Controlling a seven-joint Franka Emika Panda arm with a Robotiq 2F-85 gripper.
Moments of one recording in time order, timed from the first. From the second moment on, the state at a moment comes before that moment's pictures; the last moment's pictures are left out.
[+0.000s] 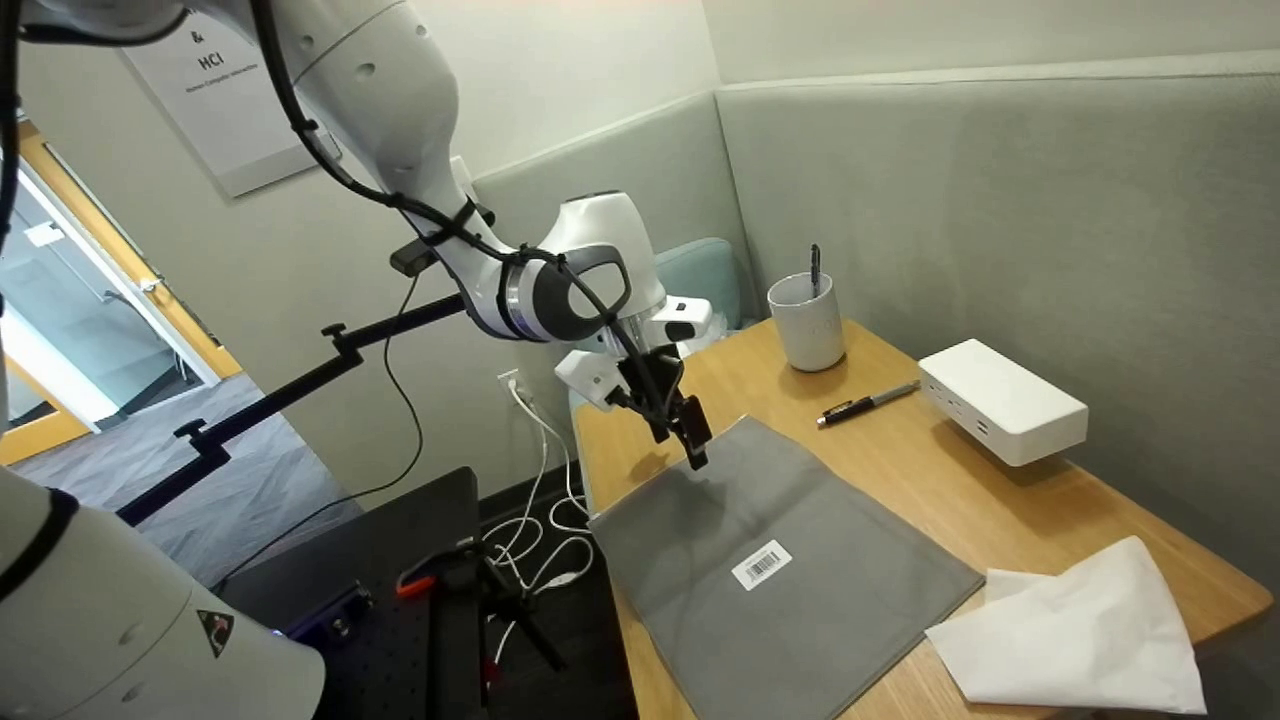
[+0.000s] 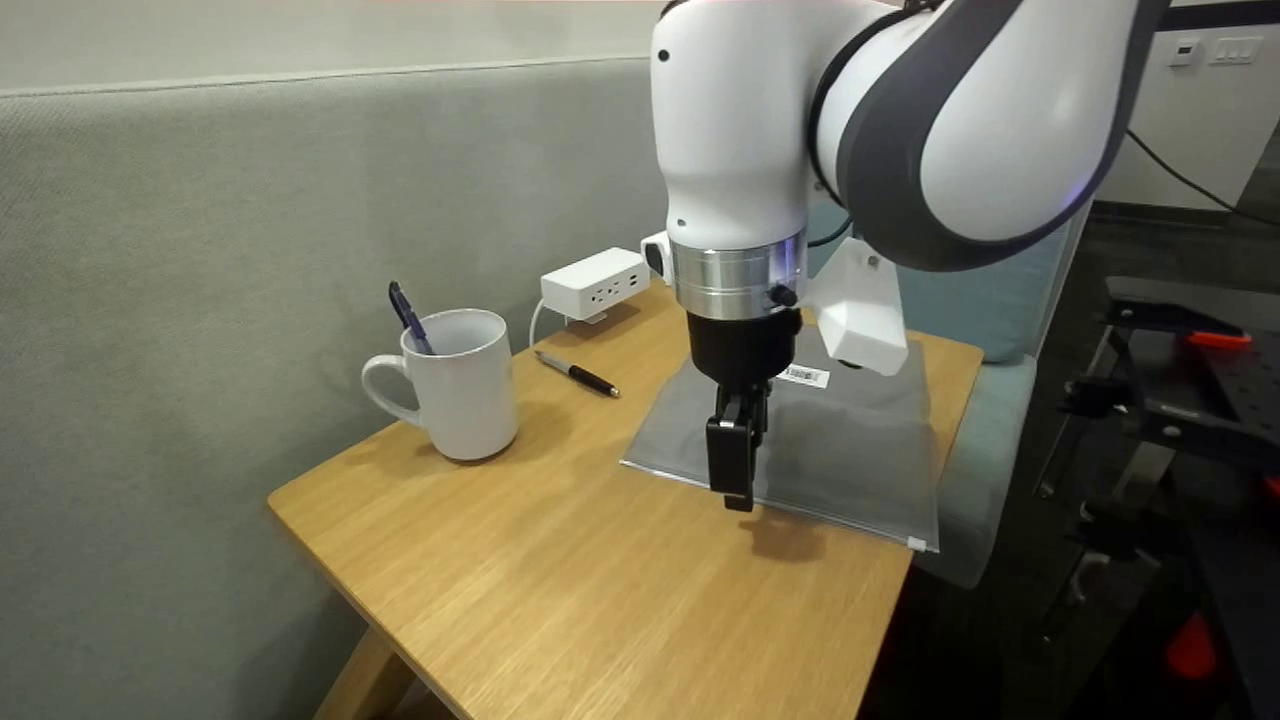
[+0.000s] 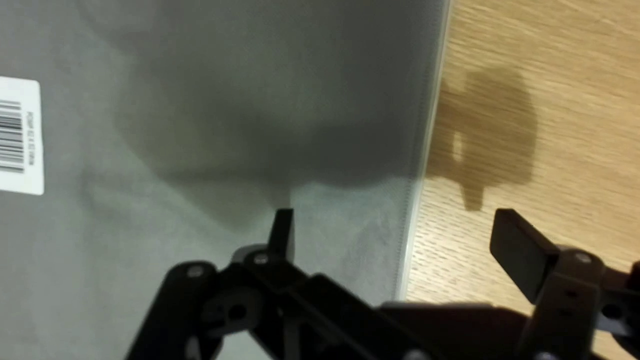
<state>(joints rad) 0.41 0.63 -0.06 -2.26 -0.15 2.82 0.27</state>
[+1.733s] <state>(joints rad) 0.48 0.70 -0.12 -2.19 -0.15 2.82 0.32</state>
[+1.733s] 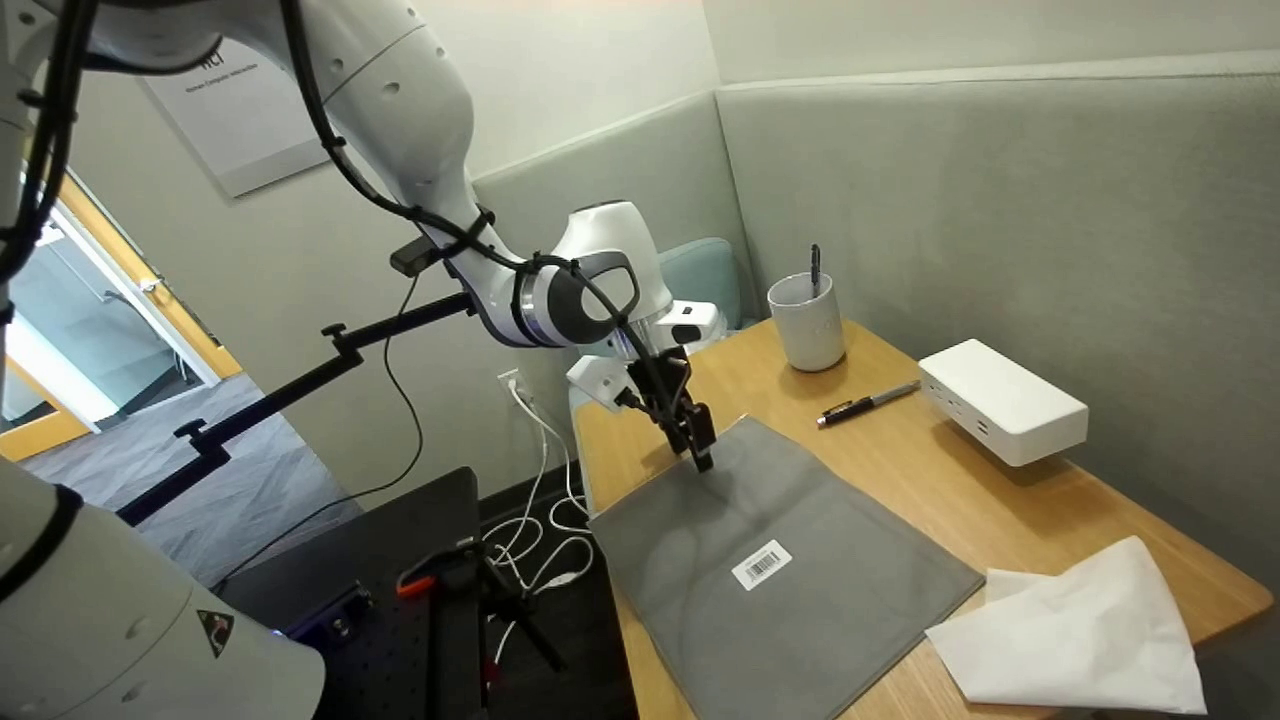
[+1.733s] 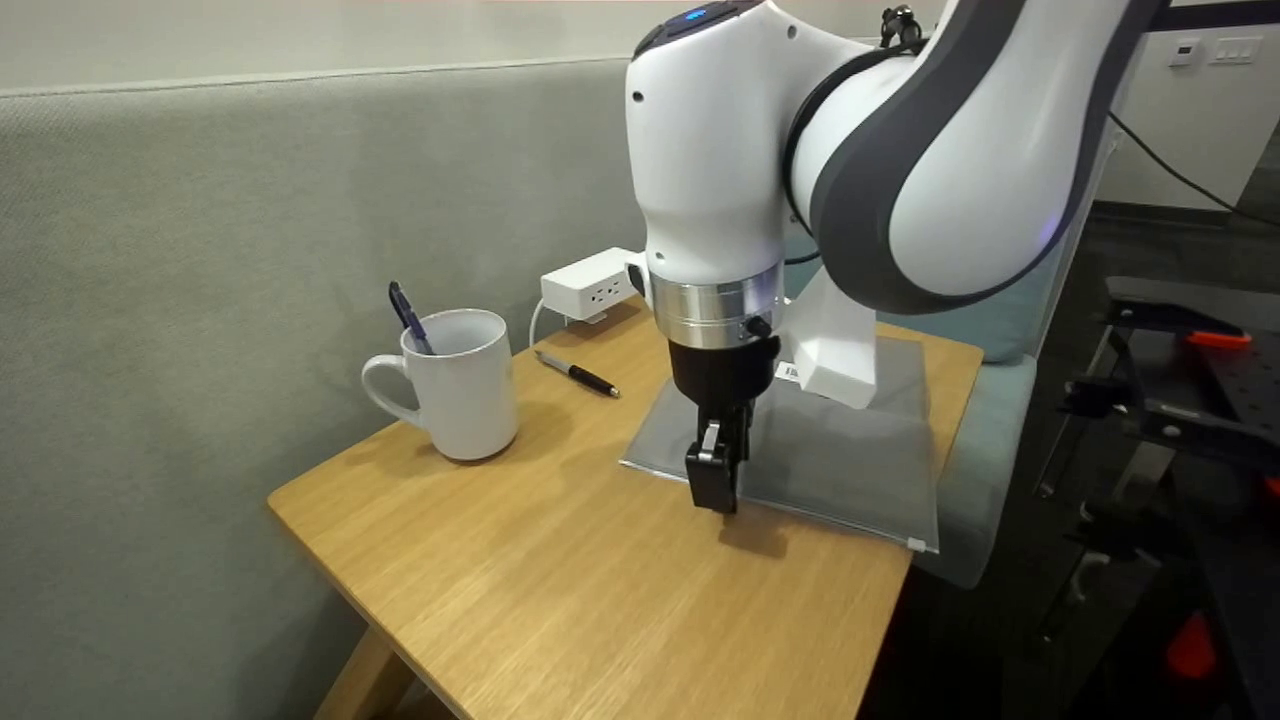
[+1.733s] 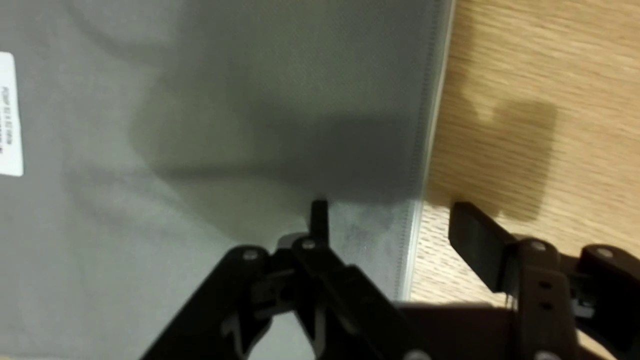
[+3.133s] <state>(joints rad) 0.48 0.69 -0.16 -2.19 -0.15 2.83 0.32</state>
